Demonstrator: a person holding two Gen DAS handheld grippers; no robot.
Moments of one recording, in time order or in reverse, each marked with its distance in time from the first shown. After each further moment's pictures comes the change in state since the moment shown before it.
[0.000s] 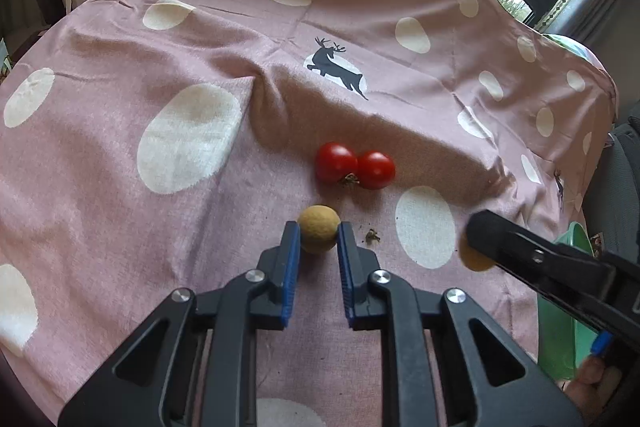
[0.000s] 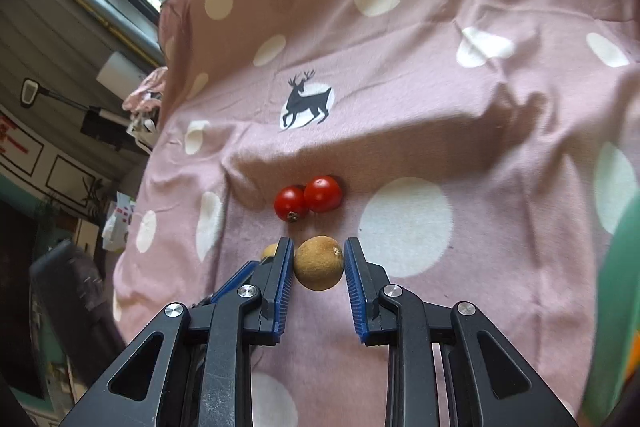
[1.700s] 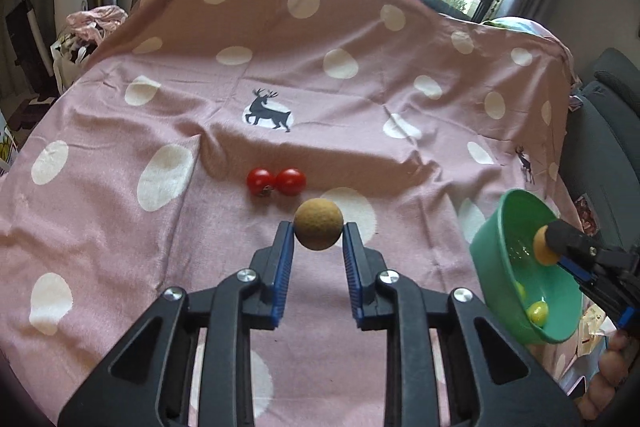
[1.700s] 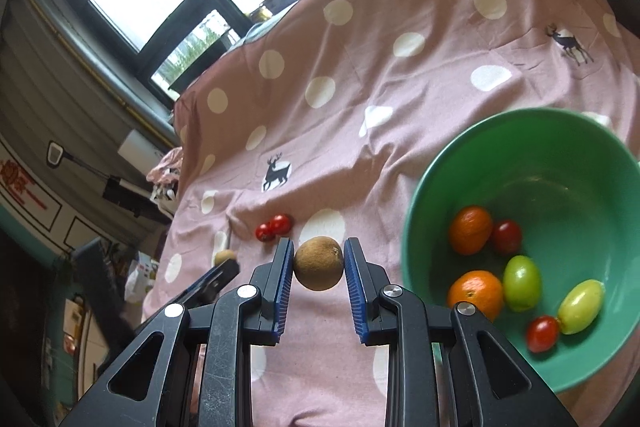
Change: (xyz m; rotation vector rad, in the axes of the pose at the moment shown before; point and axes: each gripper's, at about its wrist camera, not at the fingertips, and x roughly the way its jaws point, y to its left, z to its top) left arm -0.076 -0.071 -0.027 0.192 -0.138 -0.019; right arm -0.135 -0.068 -0.044 0.101 -0.273 0.027
